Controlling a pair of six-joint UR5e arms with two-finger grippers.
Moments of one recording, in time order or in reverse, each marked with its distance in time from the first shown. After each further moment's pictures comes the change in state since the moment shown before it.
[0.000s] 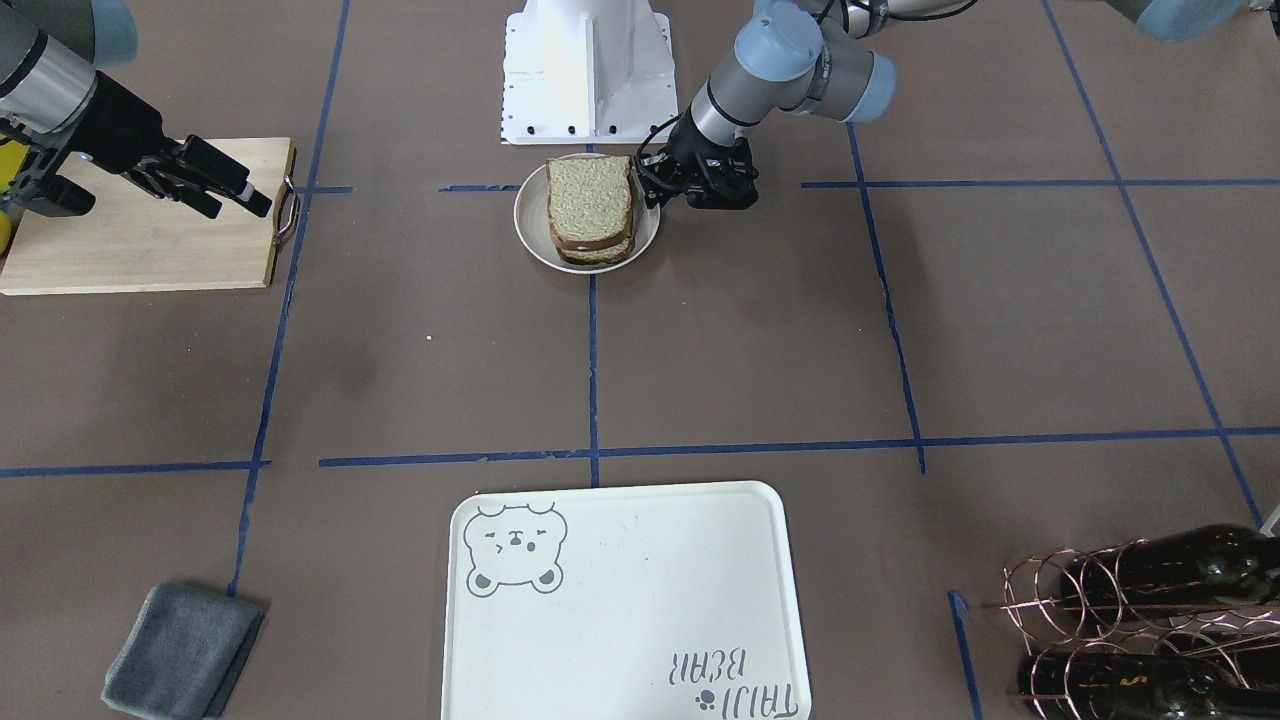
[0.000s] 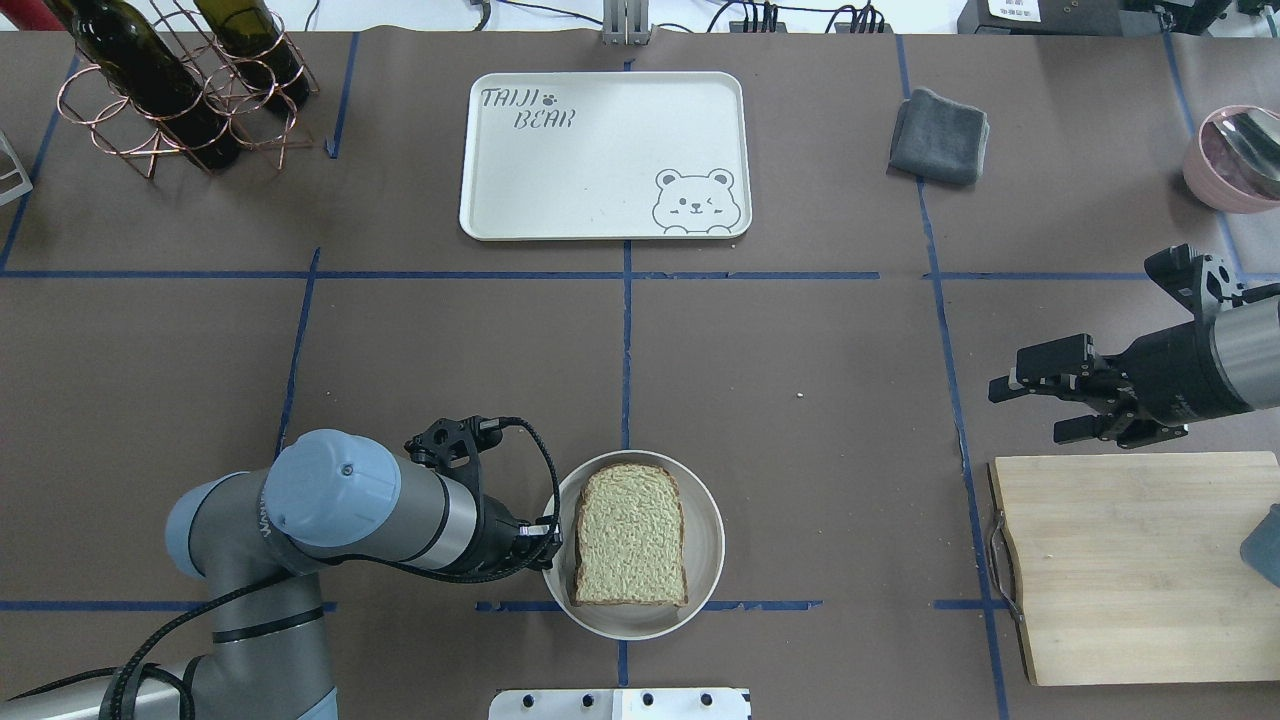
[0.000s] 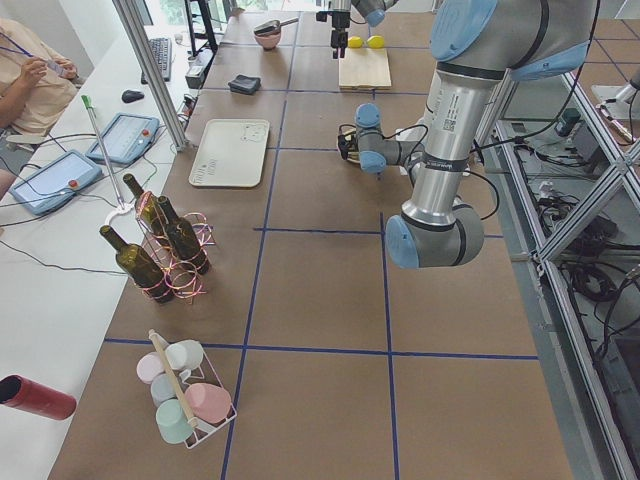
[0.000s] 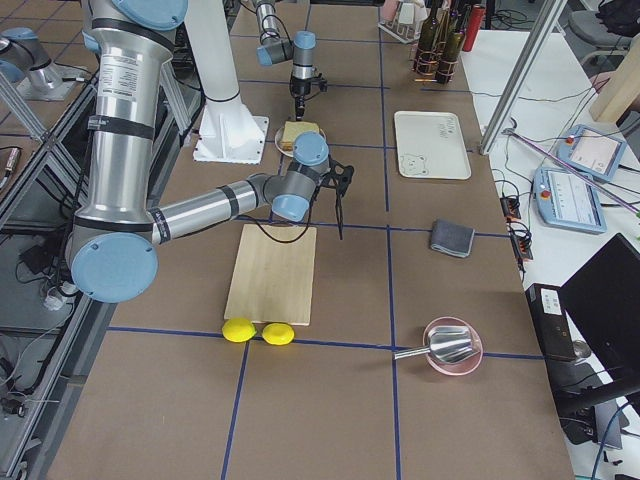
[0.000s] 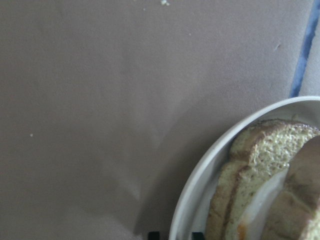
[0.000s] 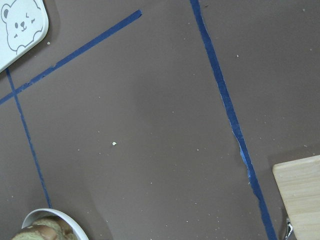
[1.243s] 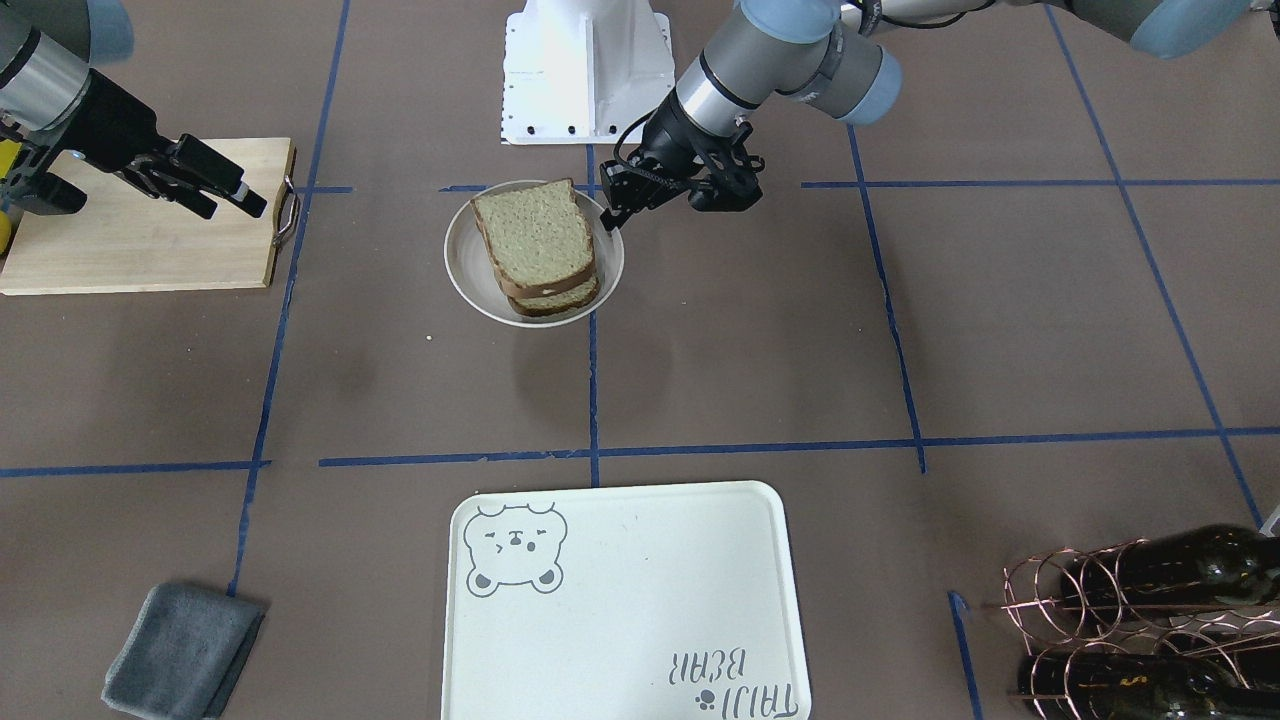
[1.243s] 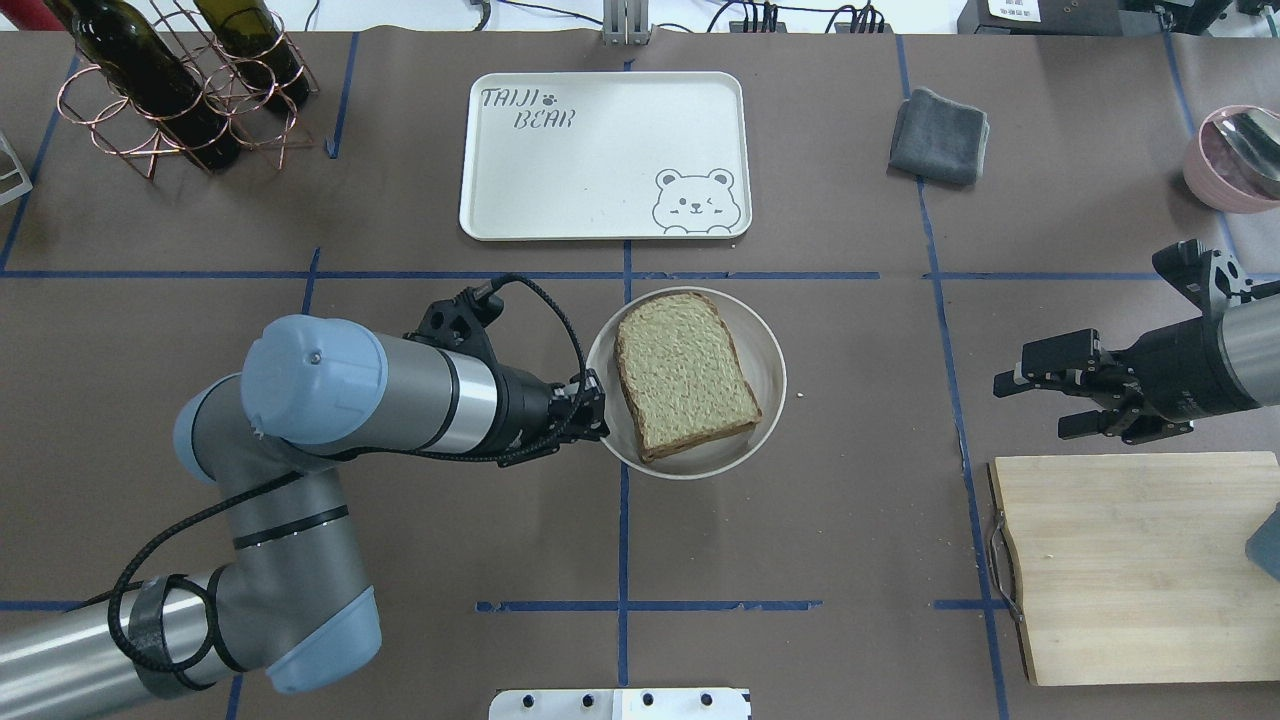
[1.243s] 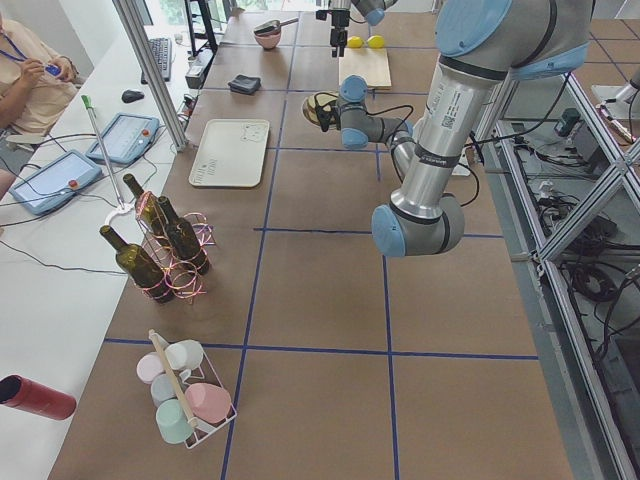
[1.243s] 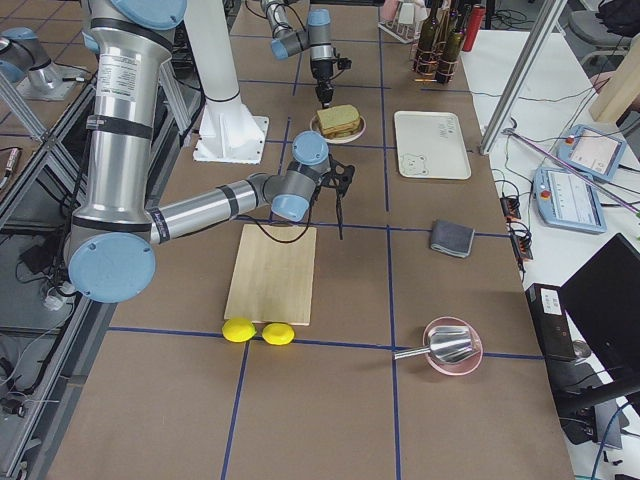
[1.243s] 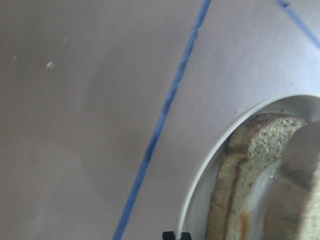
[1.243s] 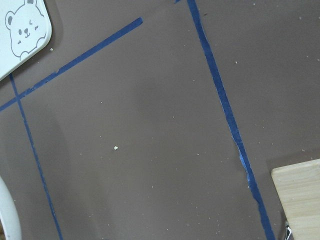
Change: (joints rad) left arm -0.168 -0.136 0.013 -0.053 0.058 -0.254; right arm 0.013 -0.005 0.006 0.000 -0.006 0.000
